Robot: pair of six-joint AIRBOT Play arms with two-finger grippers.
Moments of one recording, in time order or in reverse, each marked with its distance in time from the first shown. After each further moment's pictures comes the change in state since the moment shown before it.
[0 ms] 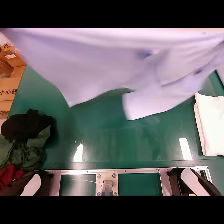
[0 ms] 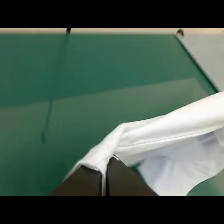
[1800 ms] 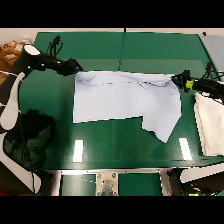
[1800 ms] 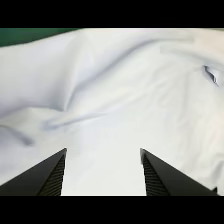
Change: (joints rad) left arm -0.298 -0.998 0.080 0.081 0.116 0.009; right arm 0.202 -0.818 -0.108 -0.082 -0.206 -0.138
